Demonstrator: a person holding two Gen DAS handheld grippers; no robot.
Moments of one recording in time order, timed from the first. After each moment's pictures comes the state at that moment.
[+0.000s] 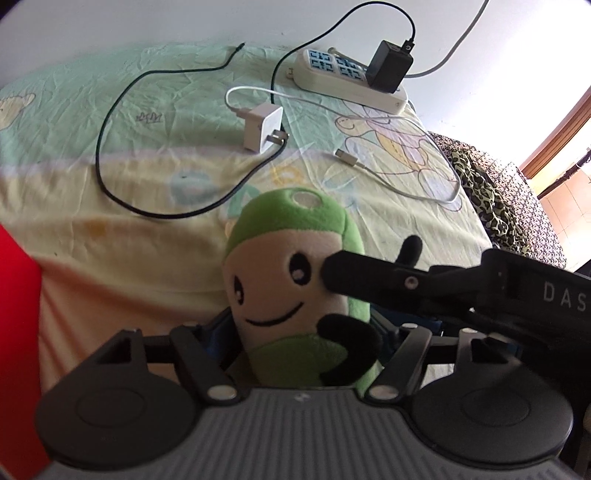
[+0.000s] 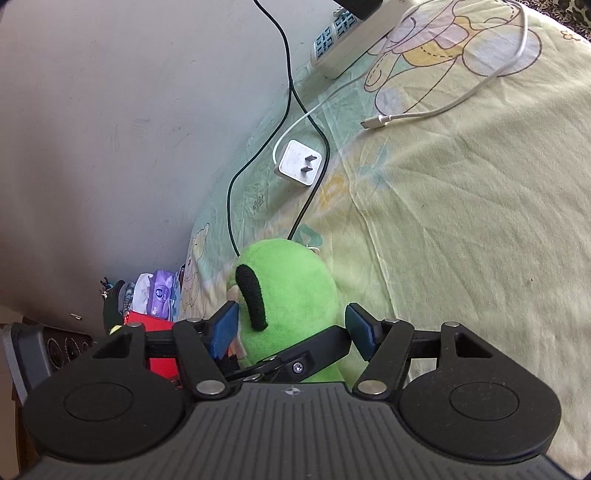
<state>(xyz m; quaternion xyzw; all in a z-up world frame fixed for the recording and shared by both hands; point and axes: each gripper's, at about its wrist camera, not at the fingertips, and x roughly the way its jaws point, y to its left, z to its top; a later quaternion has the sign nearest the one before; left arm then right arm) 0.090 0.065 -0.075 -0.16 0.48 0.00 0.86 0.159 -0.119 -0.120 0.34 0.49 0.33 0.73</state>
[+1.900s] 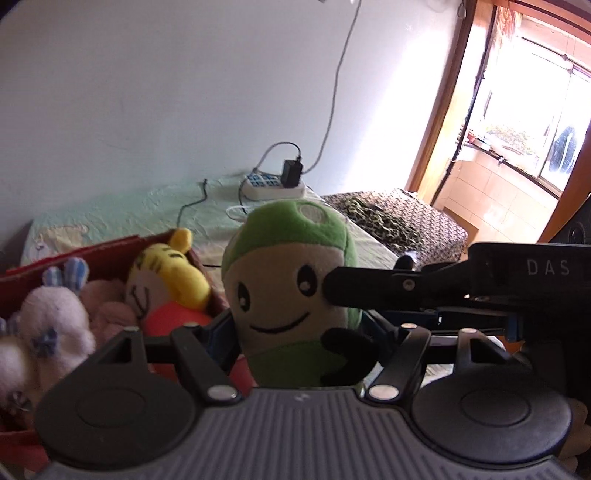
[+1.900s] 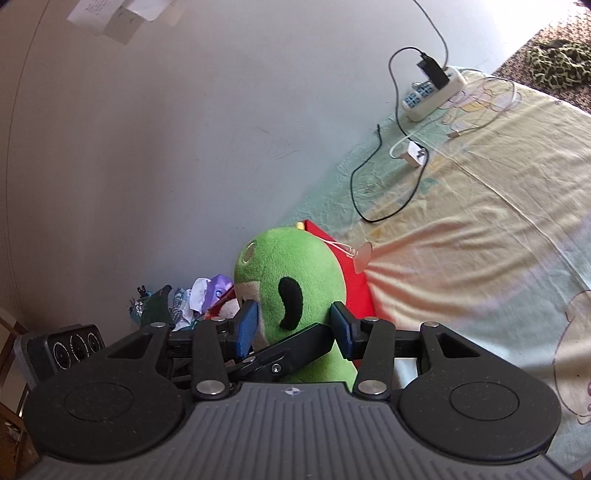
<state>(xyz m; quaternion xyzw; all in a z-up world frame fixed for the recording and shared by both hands) -0.175 0.184 0.073 -0.06 0.31 -0.14 0.94 -0.103 -0.037 0.025 0.34 0.35 0.30 0.82</state>
